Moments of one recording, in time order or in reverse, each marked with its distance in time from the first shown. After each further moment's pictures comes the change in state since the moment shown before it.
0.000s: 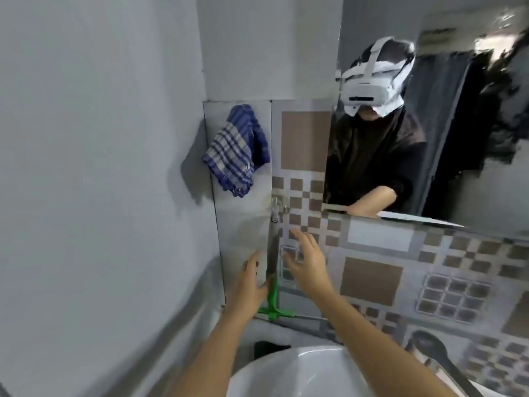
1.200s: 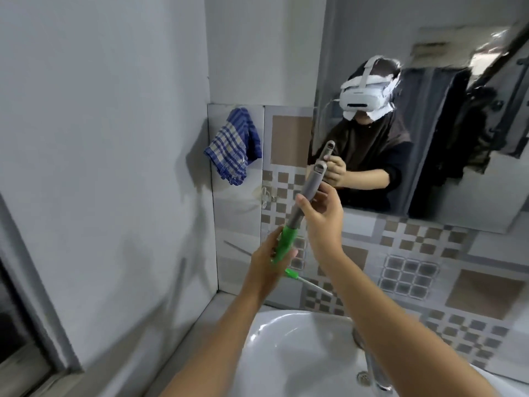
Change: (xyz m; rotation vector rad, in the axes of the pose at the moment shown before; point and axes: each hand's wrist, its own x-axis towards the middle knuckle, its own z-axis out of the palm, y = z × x) left_hand -0.066 0.094 0.006 -0.318 -0.010 0.267; right_hand -0.026 -0.101 -0.094 0.587 0.383 0.024
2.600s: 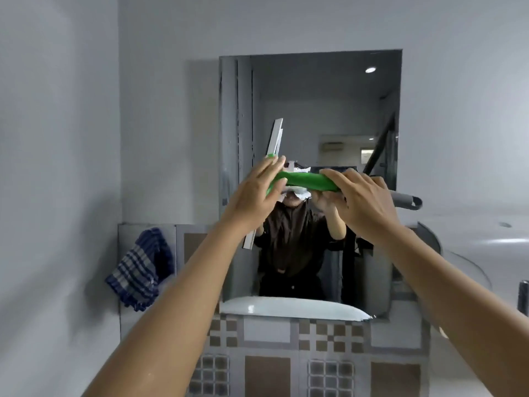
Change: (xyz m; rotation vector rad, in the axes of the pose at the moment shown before) left_hand 0.198 0.293 0.041 0.474 0.096 0.908; right_hand 0.144 -0.226 -0.185 -1.450 0.101 -0.804
